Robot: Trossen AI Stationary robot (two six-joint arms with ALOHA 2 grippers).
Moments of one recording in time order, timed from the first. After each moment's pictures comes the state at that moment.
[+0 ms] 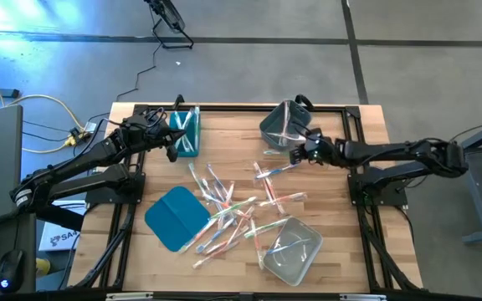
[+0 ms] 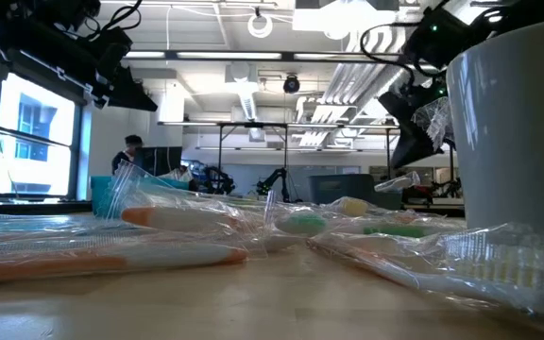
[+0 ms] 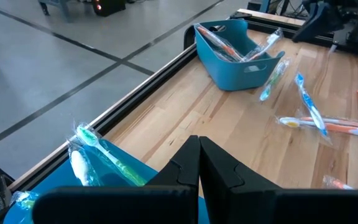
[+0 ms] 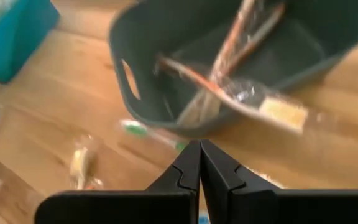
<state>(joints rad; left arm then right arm) 0.61 0.58 0.44 -0.18 0.03 0.02 -0.28 1.13 0.50 -0.16 0.36 0.83</state>
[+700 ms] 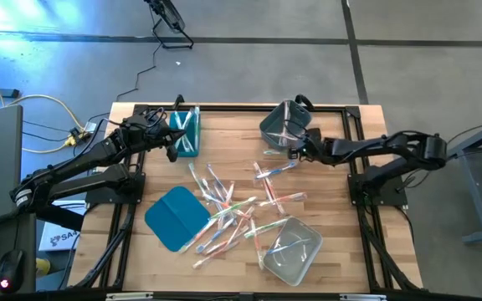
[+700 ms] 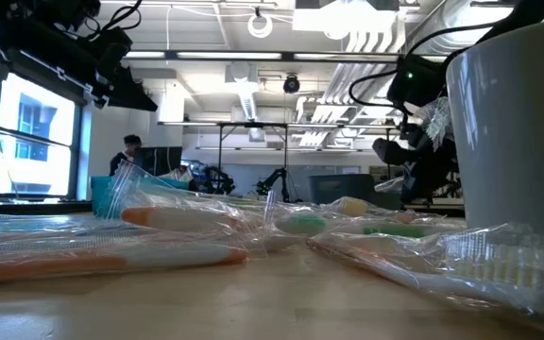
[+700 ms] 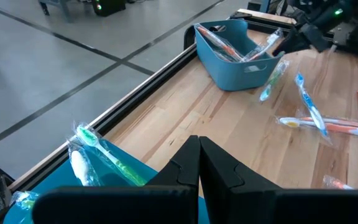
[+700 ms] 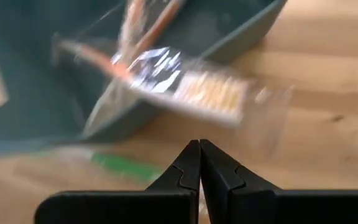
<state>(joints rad) 0.61 0.58 0.44 -0.18 0.03 0.02 -0.37 1.37 0.50 -0.12 0.46 0.94</state>
